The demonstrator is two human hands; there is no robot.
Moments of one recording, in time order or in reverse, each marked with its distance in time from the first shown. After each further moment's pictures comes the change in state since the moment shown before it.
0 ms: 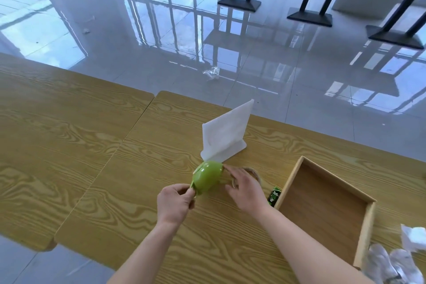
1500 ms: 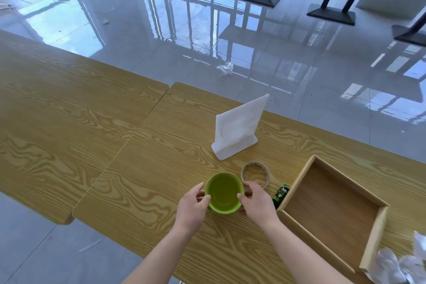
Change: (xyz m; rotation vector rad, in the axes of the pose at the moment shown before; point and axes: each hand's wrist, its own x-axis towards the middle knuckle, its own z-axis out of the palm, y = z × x) left_hand -0.036 -0.020 0.015 0.059 -0.122 -0.035; right_hand -0.038 0.013 0.019 0.142 -0.050 0.383
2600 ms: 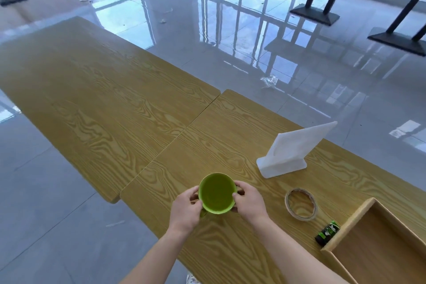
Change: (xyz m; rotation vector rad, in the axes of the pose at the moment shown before) left_hand 0.001 -0.035 -0.099 -0.121 0.223 0.011; right_hand 0.027 -0.097 0.094 0.034 -0.187 -0.106
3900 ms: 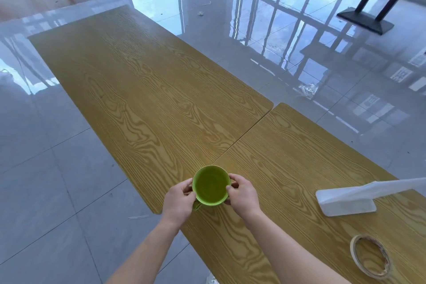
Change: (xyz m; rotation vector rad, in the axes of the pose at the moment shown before) left_hand 0.068 -0.032 -0.156 -0.064 0.143 -0.042; right_hand 0.064 -0.107 0.145 0.026 -0.097 -0.023
